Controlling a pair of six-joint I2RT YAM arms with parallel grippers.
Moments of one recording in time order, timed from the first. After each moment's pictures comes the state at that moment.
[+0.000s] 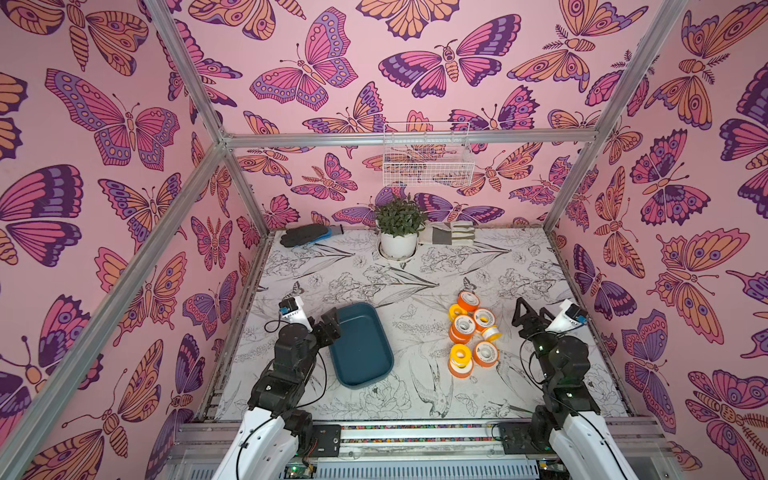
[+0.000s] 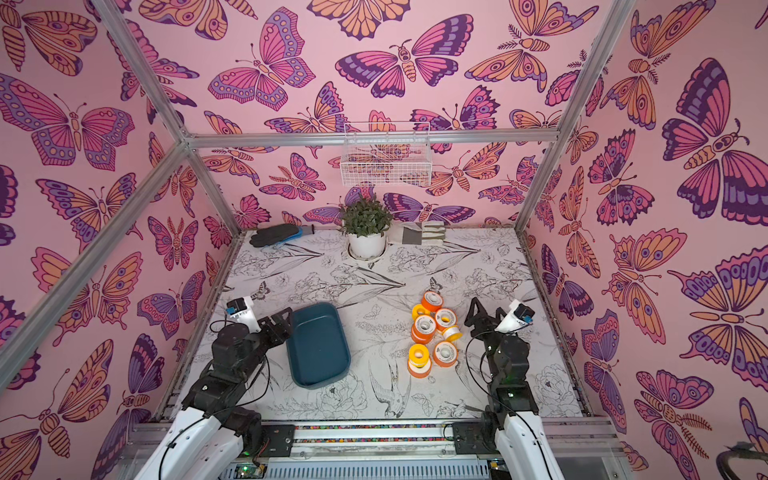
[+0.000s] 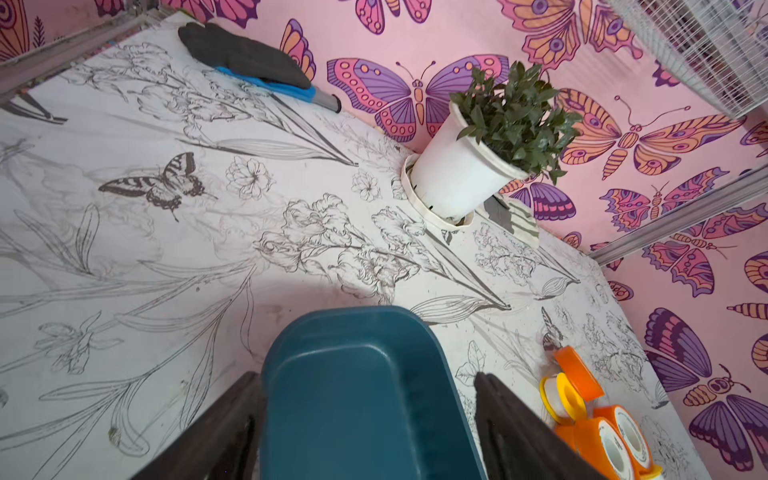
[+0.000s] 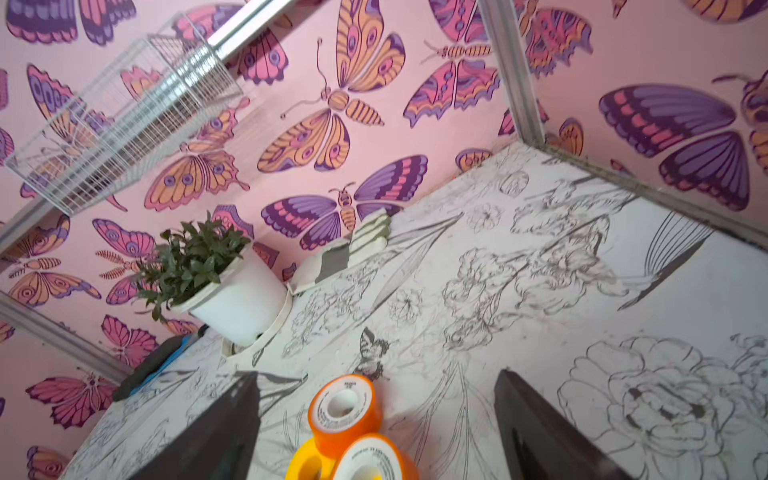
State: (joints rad) left arm -0.26 0.50 0.38 -0.27 -0.10 -0.60; right arm 0.13 0.49 0.12 0.24 0.05 0.53
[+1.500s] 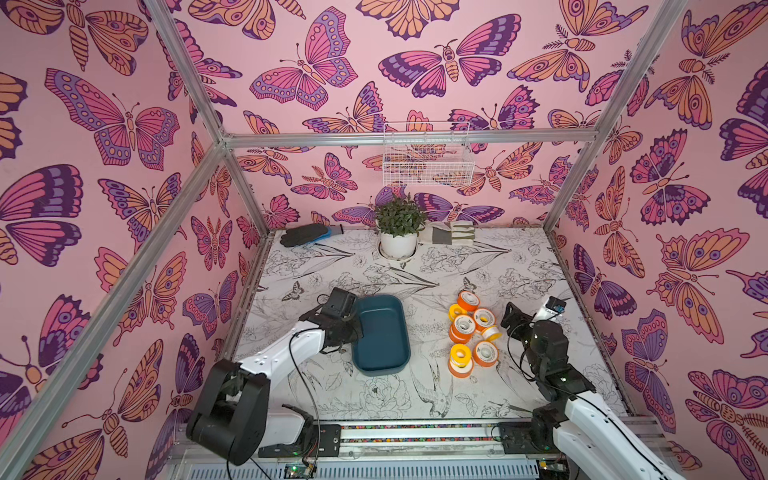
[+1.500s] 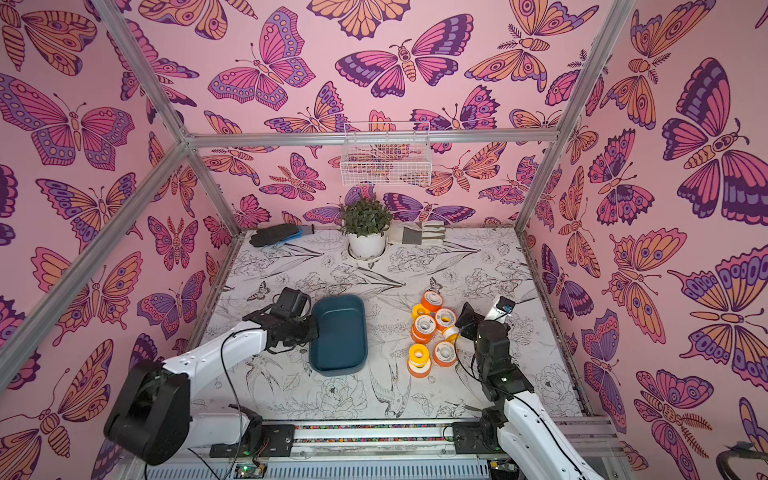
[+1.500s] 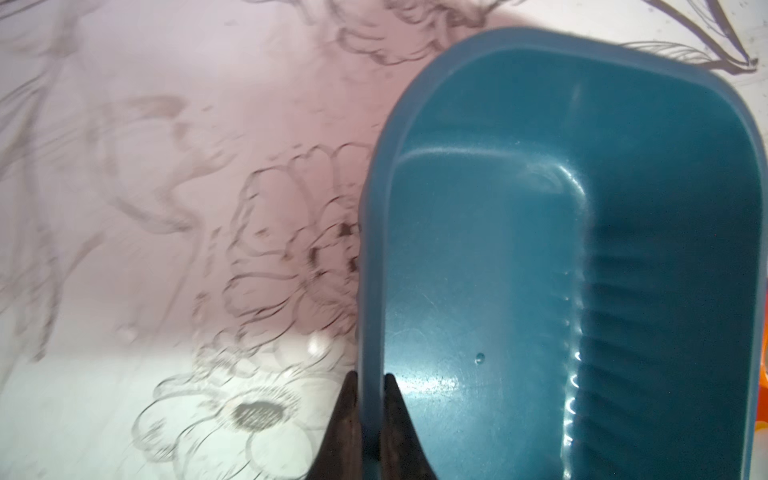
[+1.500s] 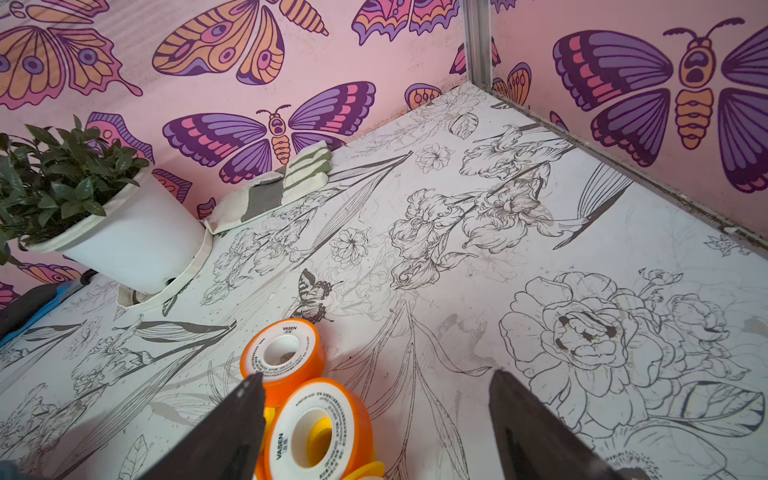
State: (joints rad) left arm -0.41 1.39 0.76 -0.48 0.05 -0.58; right arm 0.33 0.65 0.25 0.05 0.36 0.50
